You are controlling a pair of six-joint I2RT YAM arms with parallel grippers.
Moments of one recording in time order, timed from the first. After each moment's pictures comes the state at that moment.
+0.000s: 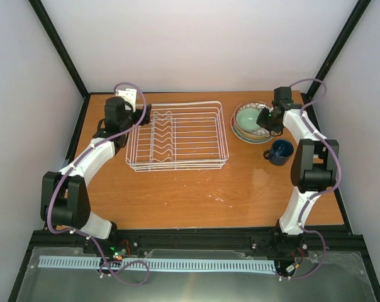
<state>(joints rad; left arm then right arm) -0.17 1.49 1.05 0.10 0.04 -0.04 -0.01 1.95 1.57 -0.68 -0.14 0.46</state>
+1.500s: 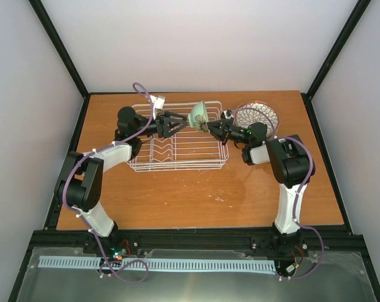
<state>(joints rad) -0.29 1.68 0.95 0.93 1.14 -0.82 0.27 2.03 0.93 1.49 -1.11 1.91</state>
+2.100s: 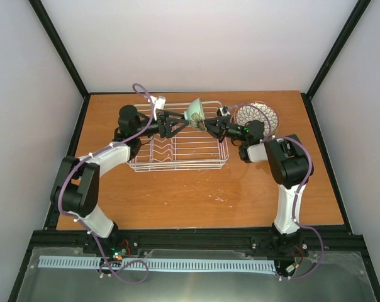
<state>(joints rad) -0.31 1.65 0.95 0.81 1.06 -0.70 0.30 2.04 0.98 1.49 -1.11 1.94</state>
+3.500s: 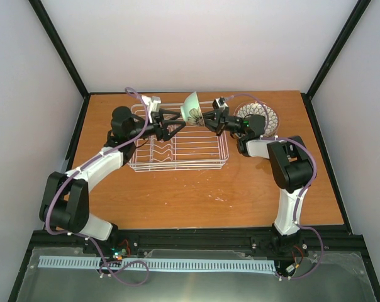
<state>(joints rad) -0.31 1.46 0.91 0.59 0.95 -0.48 0.34 1.98 1.08 1.49 -1.16 2.00</state>
